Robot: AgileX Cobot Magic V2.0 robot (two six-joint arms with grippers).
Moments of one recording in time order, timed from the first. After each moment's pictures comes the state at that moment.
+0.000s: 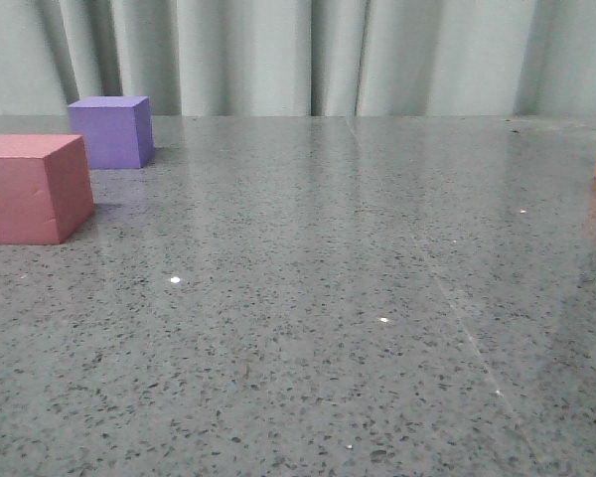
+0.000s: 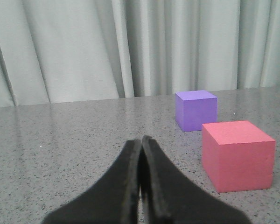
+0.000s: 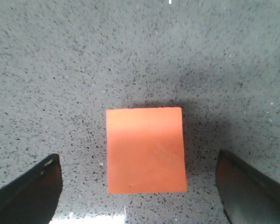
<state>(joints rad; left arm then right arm) -0.06 0.00 0.00 0.24 -0.01 -0.18 -0.07 1.50 -1.30 0.00 0.79 0.04</state>
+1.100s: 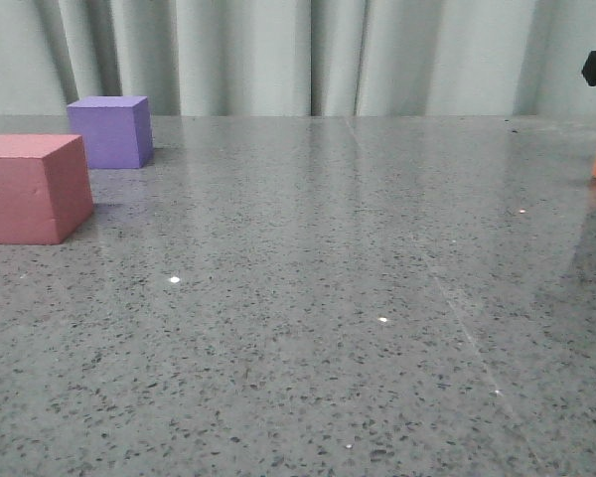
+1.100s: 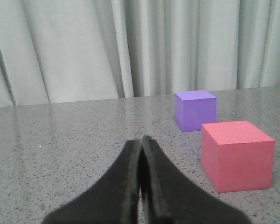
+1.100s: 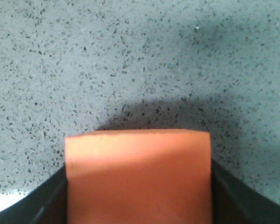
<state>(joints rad) -0.06 0.00 0.00 0.24 -0.01 -0.18 -0.07 1.69 -1.30 0.00 0.72 0.04</state>
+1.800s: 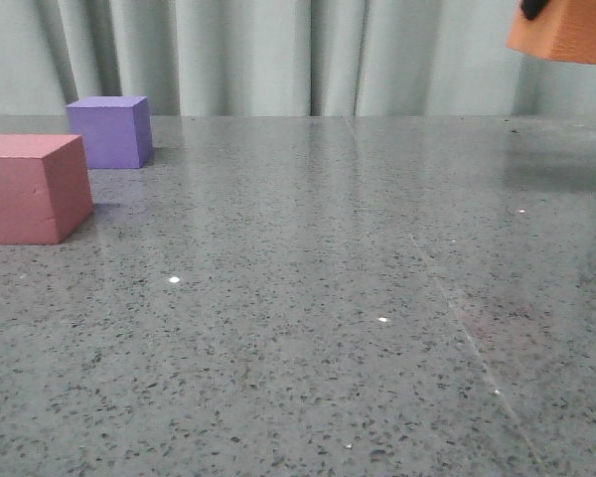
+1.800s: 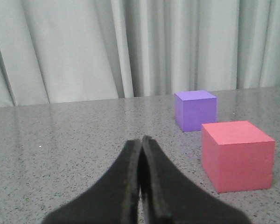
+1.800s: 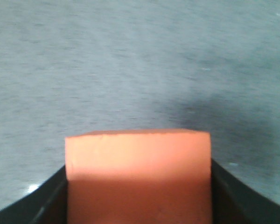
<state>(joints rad) -0.06 0.00 0.00 0.24 -0.01 -0.18 0.20 1.59 -1.59 0.04 1.02 0.17</state>
